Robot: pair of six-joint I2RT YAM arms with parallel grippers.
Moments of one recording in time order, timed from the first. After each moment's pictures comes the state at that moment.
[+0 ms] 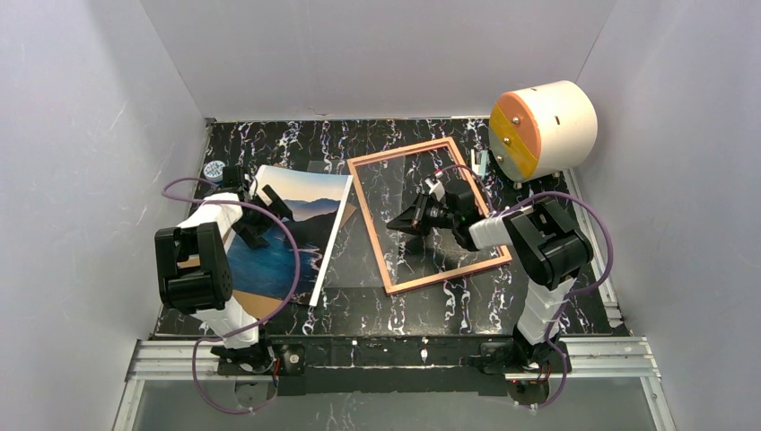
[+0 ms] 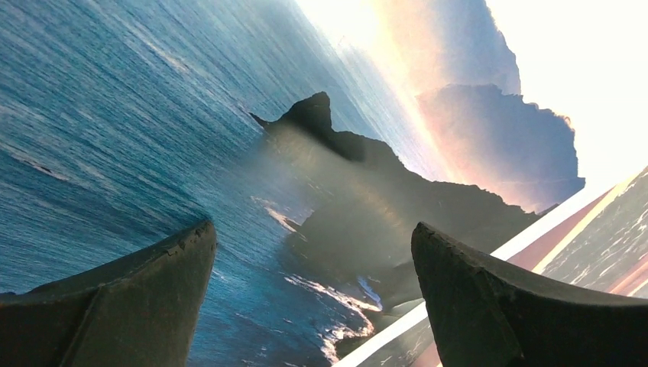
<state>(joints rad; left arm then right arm) 0.13 1.64 0.98 -0.55 0.18 -0.60 0.49 1.85 0.75 0.68 -0.70 1.10</state>
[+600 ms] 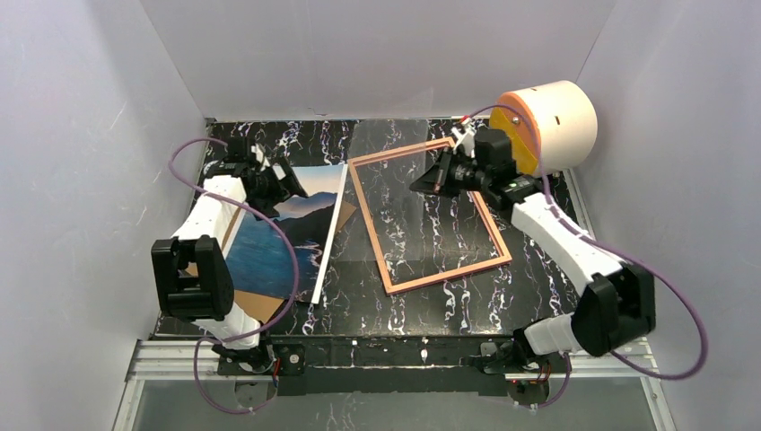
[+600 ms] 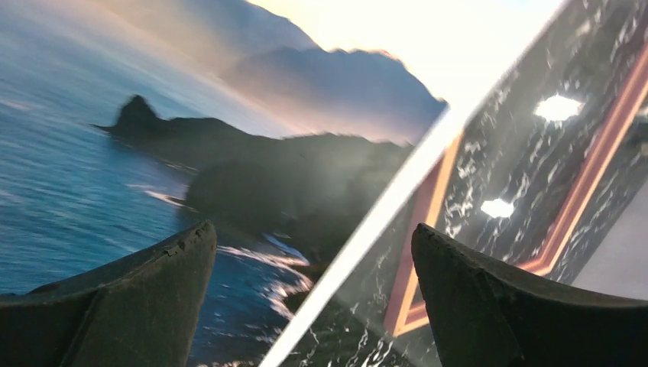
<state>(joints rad) 0.05 1.59 1.22 -0.71 0.28 -0.48 0.45 1.41 1.10 -0.16 -0.56 0.74</state>
